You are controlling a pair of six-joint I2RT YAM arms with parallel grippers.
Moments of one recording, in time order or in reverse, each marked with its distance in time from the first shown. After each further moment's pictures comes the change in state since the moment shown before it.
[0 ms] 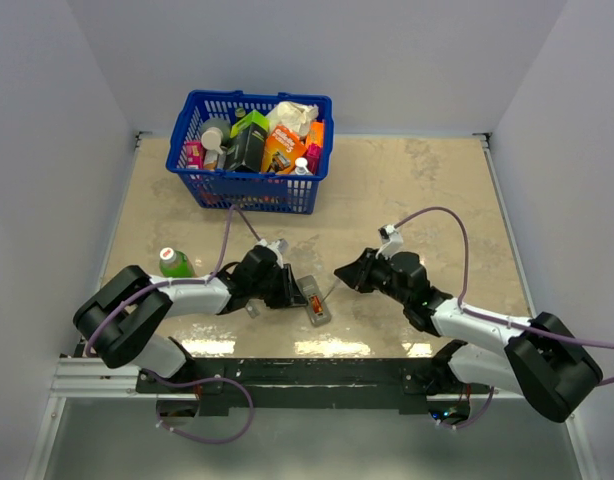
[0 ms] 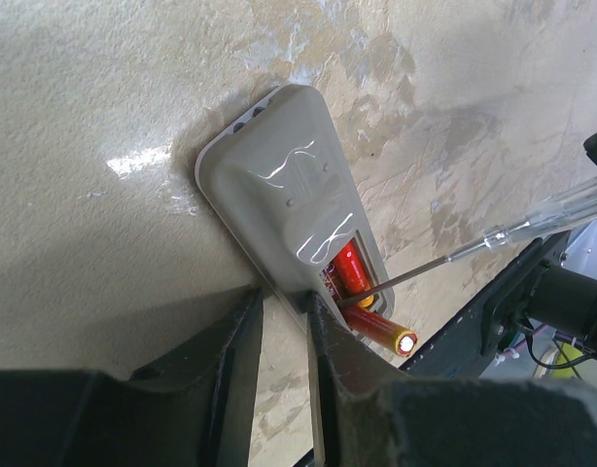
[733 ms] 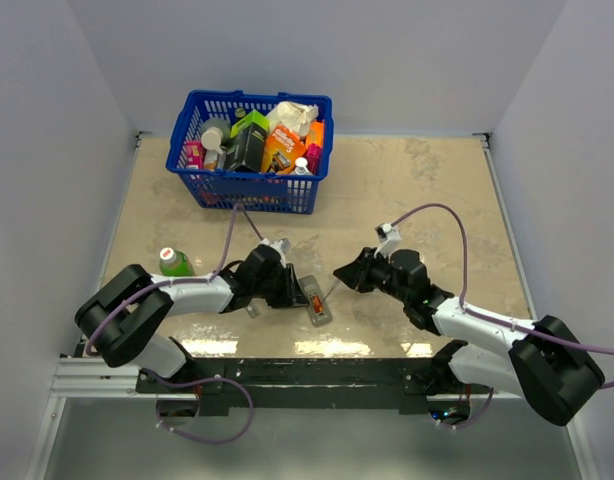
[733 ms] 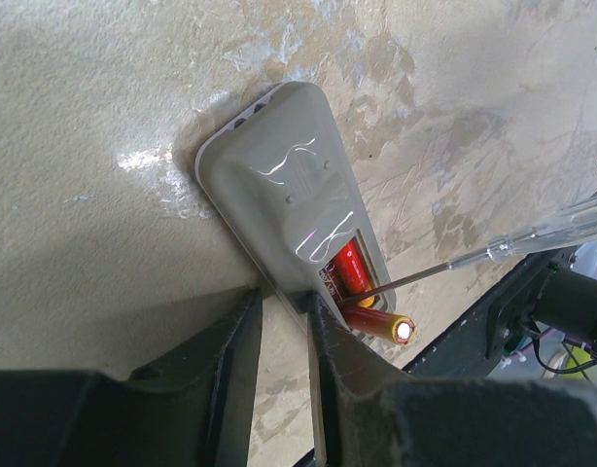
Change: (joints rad) left arm -0.019 0.009 0.027 -0.034 -0.022 0.002; right arm -0.001 -0.029 0.026 -0.062 -0.035 -0.053
